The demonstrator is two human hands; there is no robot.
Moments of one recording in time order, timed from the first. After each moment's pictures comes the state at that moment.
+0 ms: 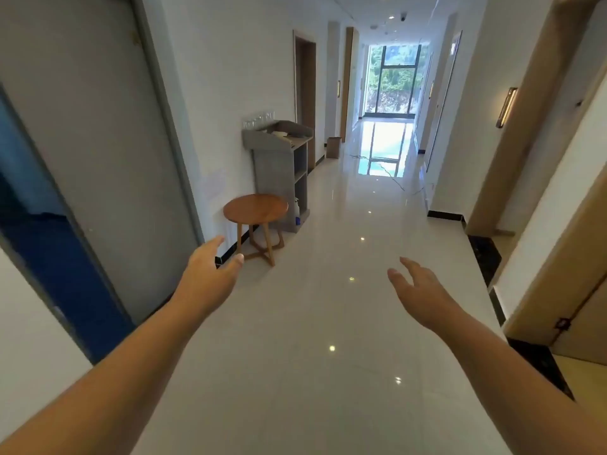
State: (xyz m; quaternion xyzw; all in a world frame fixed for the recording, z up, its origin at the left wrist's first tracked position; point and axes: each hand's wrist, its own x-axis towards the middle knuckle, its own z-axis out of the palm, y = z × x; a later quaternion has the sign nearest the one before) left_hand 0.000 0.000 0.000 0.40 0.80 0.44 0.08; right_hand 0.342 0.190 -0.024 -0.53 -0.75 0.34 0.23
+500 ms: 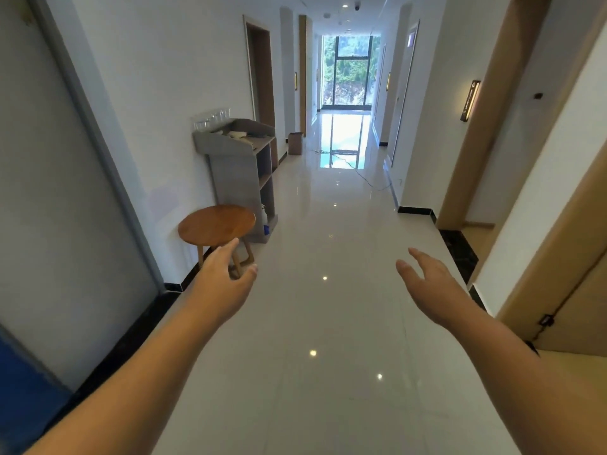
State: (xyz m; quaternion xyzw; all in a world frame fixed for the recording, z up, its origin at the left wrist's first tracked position) left_hand -0.133 0.263 -0.009 0.49 0.77 0.39 0.12; right_hand 0.229 0.405 -0.017 -0.58 -0.72 0.28 0.25
